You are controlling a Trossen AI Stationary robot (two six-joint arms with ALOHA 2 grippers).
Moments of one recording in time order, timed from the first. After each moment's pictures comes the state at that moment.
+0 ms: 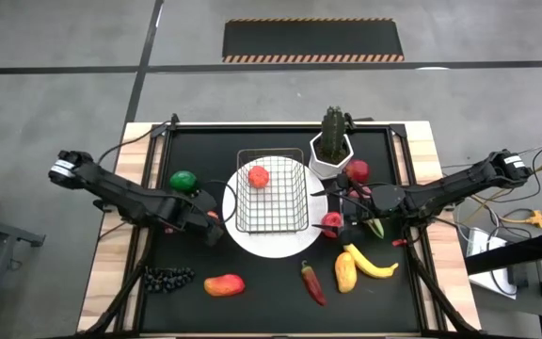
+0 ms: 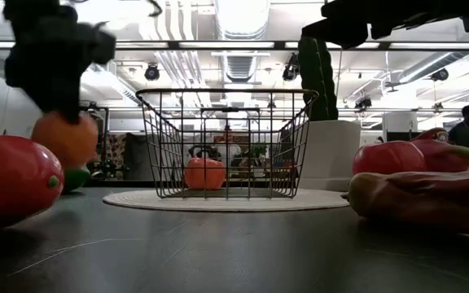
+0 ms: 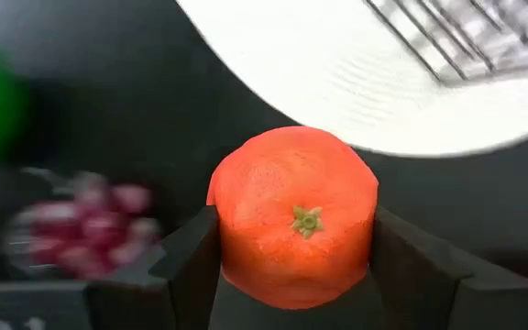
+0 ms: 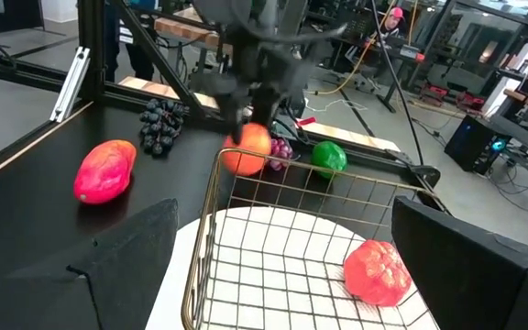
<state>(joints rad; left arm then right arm) -0.33 1.27 0.95 -1.06 -0.27 -1.17 0.23 1.06 0.52 0.39 0.21 -0.22</state>
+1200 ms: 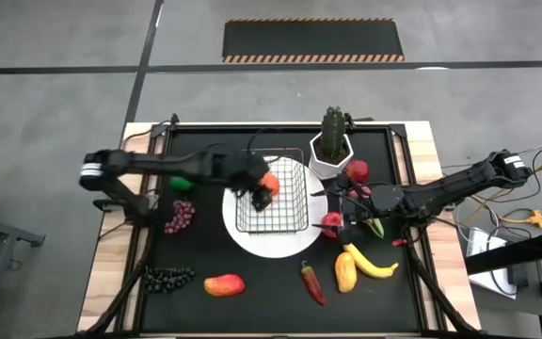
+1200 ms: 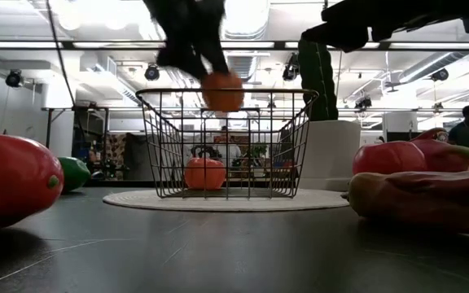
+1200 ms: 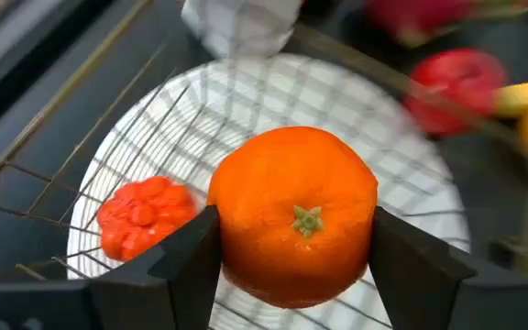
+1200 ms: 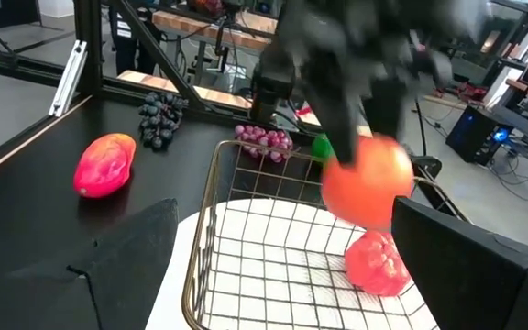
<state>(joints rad) 0.06 1.56 1.35 -0.66 -0.21 -0.42 0.22 1.06 0.52 0.37 0.21 -0.20</state>
